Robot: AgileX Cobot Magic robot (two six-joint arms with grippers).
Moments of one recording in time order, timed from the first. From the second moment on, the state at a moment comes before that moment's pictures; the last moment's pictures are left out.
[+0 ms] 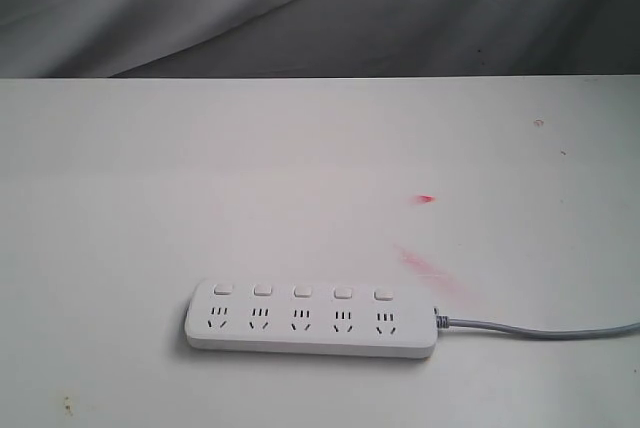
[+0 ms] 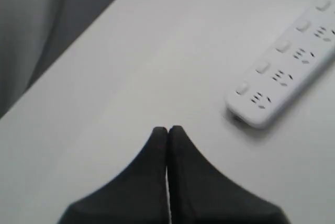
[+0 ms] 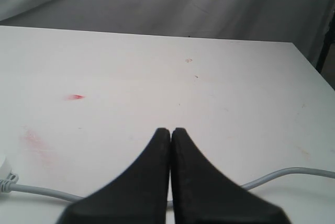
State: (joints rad) left arm -0.43 0.69 -0.66 0.15 0.75 0.36; right arm -0.01 0.00 0.00 0.00 0.34 -0.05
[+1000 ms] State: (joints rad) left arm -0.43 0.69 -0.66 -0.39 1.00 0.66; right arm -0.01 0.00 0.00 0.00 0.34 -0.05
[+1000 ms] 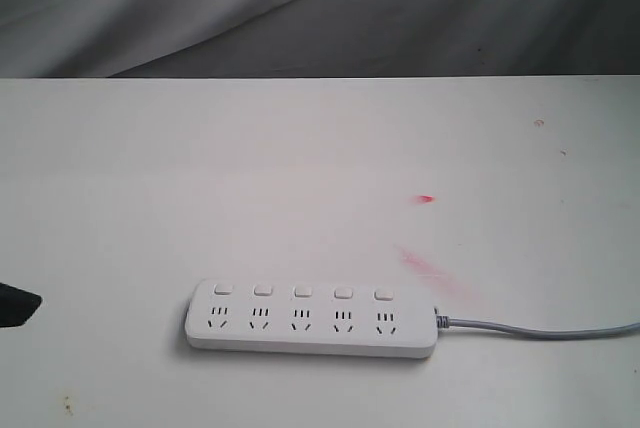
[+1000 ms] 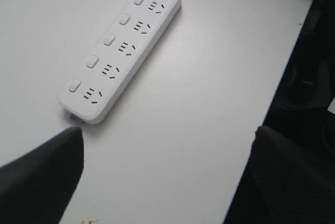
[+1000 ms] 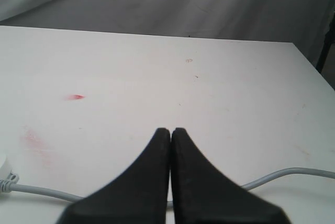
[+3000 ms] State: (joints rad) left arm -0.36 1.30 -0.66 -0.19 0.54 0.67; right arm -0.01 0.00 0.00 0.00 0.34 -0.05
